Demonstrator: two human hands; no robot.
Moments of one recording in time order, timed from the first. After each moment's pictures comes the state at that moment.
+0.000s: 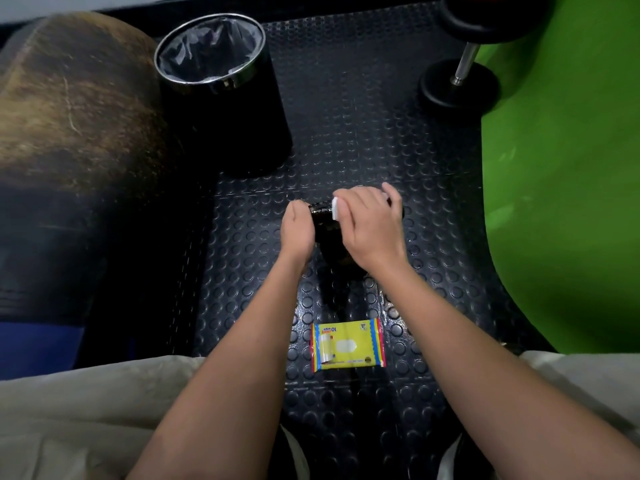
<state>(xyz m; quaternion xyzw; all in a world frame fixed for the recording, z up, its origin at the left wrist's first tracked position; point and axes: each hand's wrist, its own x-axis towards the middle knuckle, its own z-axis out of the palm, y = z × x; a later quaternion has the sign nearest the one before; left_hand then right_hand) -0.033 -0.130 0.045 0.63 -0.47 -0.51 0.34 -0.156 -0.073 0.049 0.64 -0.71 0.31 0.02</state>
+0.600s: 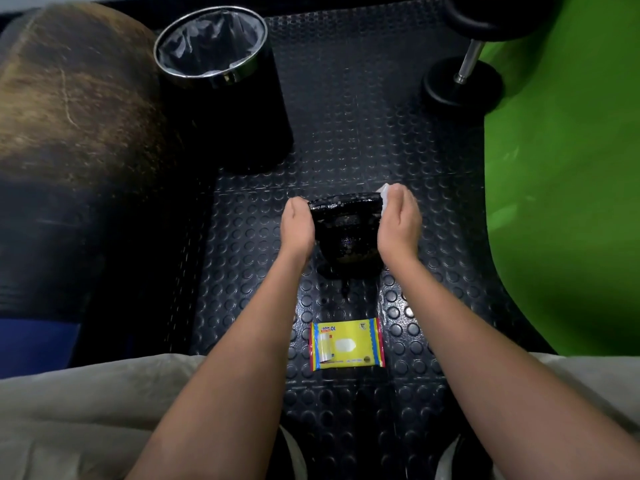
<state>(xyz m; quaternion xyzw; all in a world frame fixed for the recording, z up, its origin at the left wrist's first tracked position) -0.035 -0.132 0.045 0.64 -0.45 -0.52 0.34 -0.174 -0.072 0.043 0.34 -0.76 0.51 -0.22</state>
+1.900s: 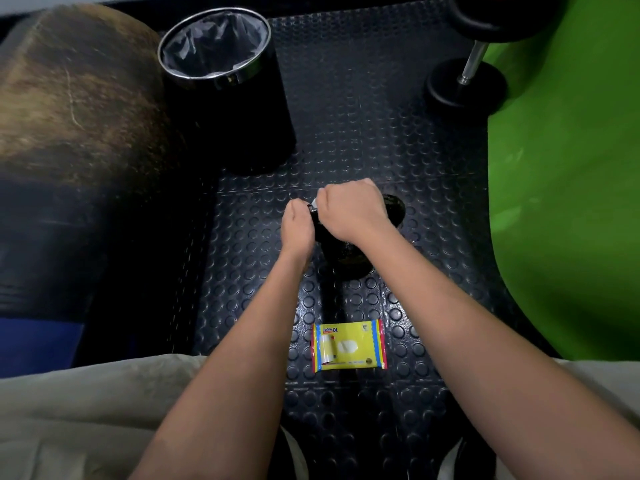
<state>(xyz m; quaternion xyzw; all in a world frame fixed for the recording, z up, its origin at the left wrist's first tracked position) -0.032 -0.137 0.039 0.66 -0.44 -0.51 0.35 -0.134 -0.114 0.106 0.73 -0.69 0.03 -0.02</state>
